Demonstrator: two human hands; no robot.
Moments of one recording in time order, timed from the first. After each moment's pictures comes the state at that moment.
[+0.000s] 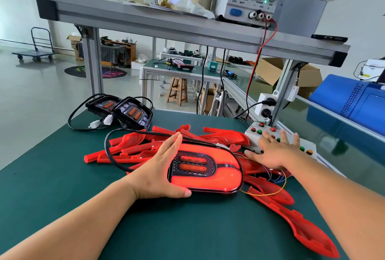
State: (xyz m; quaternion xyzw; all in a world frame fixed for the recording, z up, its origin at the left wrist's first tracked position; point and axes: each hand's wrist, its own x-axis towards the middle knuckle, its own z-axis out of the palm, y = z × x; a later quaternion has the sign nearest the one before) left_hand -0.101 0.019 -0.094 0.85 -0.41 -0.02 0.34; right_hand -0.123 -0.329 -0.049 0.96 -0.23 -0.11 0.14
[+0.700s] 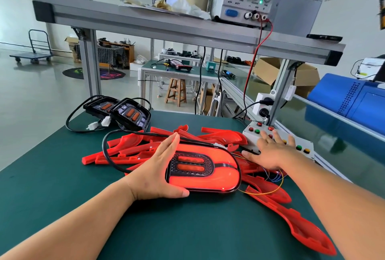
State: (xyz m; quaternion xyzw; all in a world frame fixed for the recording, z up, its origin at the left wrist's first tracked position) left_hand -0.099 0.019 -0.096 0.85 -0.40 -0.01 0.33; right_hand -0.127 -0.324 -0.050 0.96 -0.21 -0.10 0.13
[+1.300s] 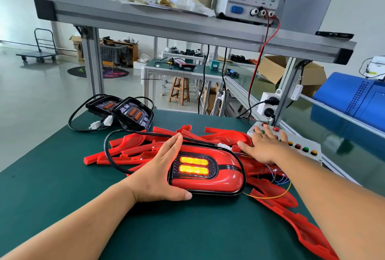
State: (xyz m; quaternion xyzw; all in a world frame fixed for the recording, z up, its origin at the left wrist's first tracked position) left_hand -0.102 0.020 -0.092 0.85 -0.40 -0.03 0.34; right_hand -0.101 -0.310 -0.048 0.98 -0.19 -0.08 0.09
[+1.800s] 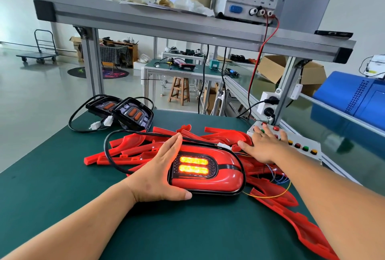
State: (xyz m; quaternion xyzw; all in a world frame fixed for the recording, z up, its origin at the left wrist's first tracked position) left_hand -0.102 0.021 -0.092 0.85 -0.40 -0.04 0.34; right_hand -0.103 -0.308 -0.047 0.97 -0.18 -0.08 0.11
